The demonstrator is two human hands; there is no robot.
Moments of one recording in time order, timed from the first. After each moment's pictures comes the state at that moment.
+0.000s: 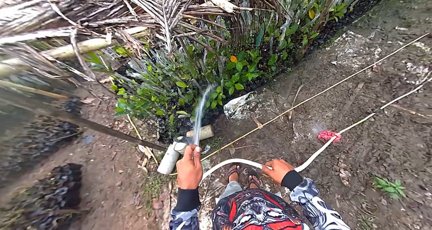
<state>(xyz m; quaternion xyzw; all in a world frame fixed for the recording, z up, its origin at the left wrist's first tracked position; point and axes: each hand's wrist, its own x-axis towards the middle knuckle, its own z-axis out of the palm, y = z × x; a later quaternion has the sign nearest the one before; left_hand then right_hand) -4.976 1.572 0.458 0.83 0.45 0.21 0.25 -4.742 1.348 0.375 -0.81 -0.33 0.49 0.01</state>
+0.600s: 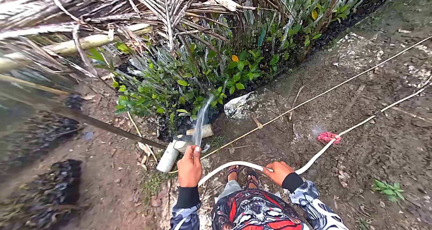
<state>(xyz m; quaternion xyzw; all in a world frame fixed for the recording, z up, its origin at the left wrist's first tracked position) -4.983 1.575 0.443 0.81 0.47 0.20 0.28 -4.745 1.342 0.370 -0.80 -0.33 0.50 0.01</state>
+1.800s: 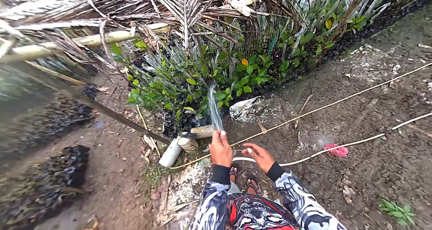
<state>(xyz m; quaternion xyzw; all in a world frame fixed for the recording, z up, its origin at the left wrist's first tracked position) -4.884 1.531 0.438 0.72 0.51 0.29 0.37 -4.757 1.404 0.366 -0.66 -0.38 0.46 0.45</state>
